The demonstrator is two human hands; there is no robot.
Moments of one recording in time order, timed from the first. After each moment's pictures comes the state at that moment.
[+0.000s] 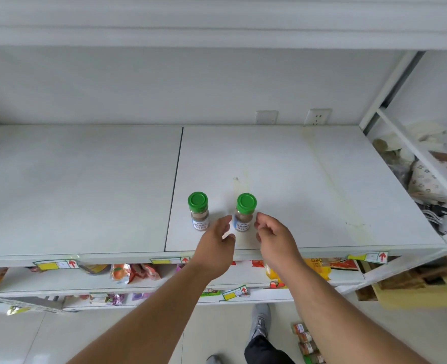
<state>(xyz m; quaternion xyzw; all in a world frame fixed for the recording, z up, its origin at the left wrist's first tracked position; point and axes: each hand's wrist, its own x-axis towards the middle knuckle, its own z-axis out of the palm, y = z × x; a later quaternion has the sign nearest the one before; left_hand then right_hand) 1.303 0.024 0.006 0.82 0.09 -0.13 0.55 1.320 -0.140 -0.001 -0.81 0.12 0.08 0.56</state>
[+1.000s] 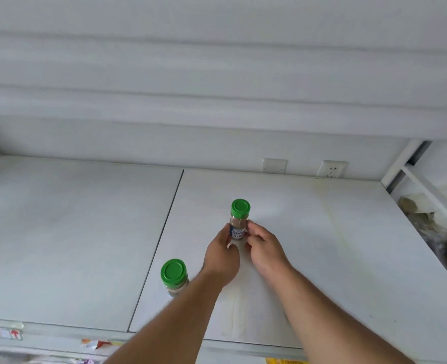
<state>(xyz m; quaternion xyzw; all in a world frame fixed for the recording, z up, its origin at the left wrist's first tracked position) 1.447 -0.020 0.010 0.80 0.14 -0.05 0.58 1.487 -0.135 -0.004 -0.79 0.03 0.11 0.60</state>
